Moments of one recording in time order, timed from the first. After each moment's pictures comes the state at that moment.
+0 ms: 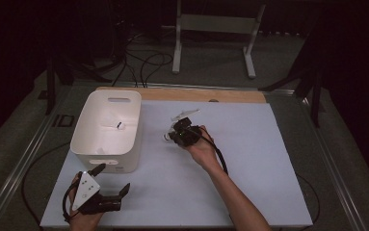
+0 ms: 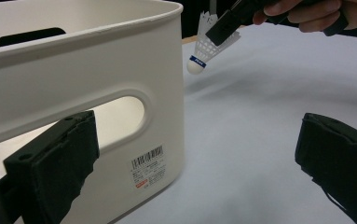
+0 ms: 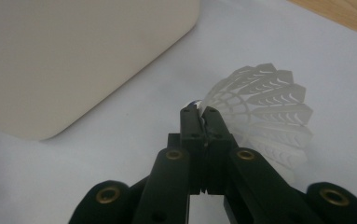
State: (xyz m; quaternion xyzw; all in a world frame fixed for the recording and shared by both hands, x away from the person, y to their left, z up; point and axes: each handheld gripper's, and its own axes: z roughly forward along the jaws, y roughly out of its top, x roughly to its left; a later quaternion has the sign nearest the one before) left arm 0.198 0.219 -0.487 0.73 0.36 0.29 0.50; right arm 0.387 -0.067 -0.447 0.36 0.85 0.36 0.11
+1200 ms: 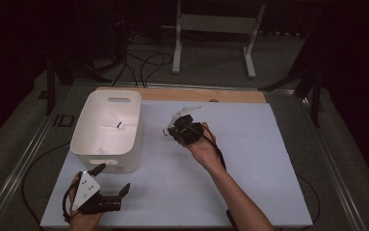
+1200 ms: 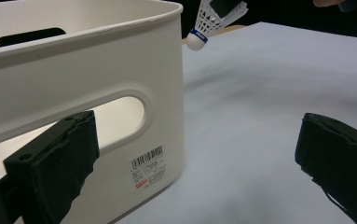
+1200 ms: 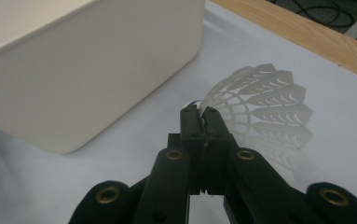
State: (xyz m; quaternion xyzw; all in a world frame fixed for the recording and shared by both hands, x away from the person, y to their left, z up) left arm 0.198 0.219 -0.487 0.73 0.36 0.29 0.50; right arm 0.374 -0.067 -0.416 0.35 0.84 0.39 0.13
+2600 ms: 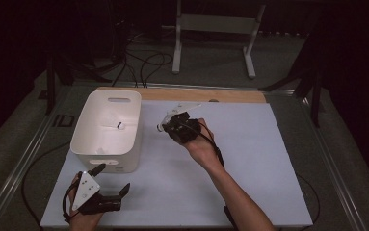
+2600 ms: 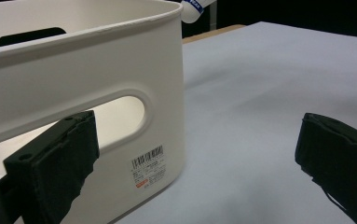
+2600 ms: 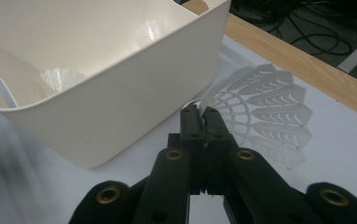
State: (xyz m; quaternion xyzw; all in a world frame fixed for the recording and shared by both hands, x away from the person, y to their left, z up) left arm 0.198 0.219 -0.487 0.73 0.36 0.29 0.50; right arm 0.360 -0.057 -0.385 0.32 0.84 0.41 0.15
